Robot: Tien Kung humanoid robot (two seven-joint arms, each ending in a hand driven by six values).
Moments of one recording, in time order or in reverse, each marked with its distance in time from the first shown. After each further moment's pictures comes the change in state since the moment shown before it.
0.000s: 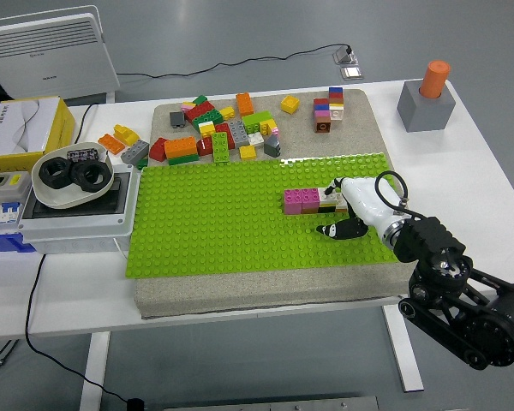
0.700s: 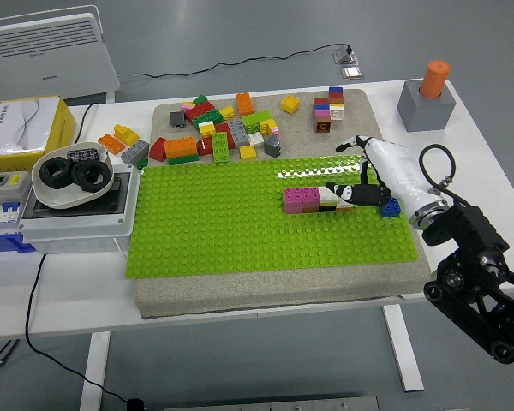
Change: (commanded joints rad) left arm 0.000 0.002 0.003 0.000 -0.003 -0.001 0.001; right arm -0.127 -0.050 0.213 0.137 0.223 -0.239 0.221
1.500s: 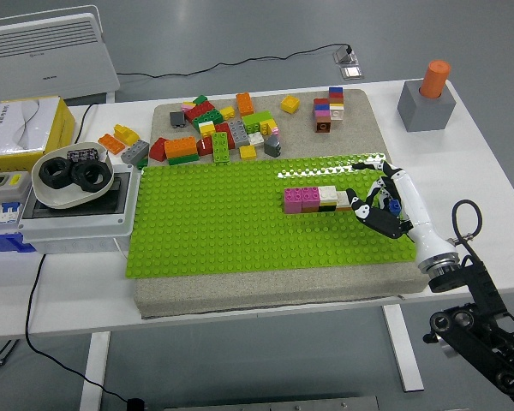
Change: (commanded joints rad) left arm -0.006 0.002 0.042 0.000 -0.009 -0.003 0.025; right arm -0.165 0.059 -0.007 -0.032 0.416 -0.167 0.352
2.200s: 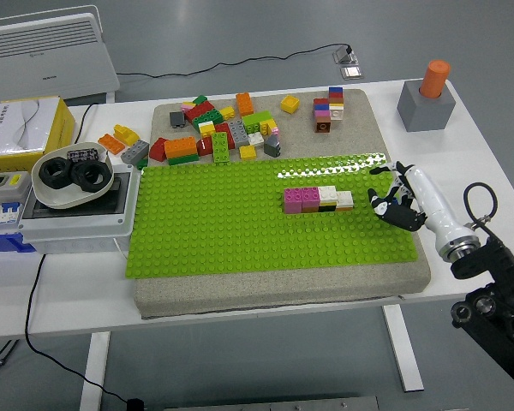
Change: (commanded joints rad) left arm -0.019 0.010 0.007 0.000 0.039 -0.036 0.031; right arm 0.008 -0.035 0.026 0.037 -0.132 0.138 -0.216
